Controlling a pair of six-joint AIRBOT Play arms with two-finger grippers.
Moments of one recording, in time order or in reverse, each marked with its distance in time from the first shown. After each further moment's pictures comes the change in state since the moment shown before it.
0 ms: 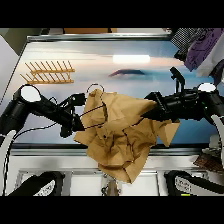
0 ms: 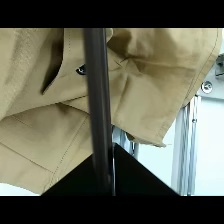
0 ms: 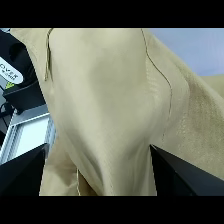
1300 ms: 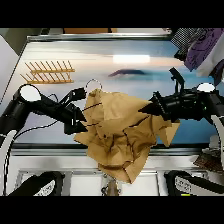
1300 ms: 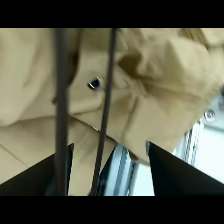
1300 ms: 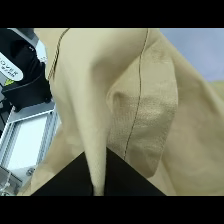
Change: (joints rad) left arm 0.001 -0.001 0.001 -0.019 0.059 -0.133; right arm 0.002 -0.002 -0.001 0.001 -0.004 -0.046
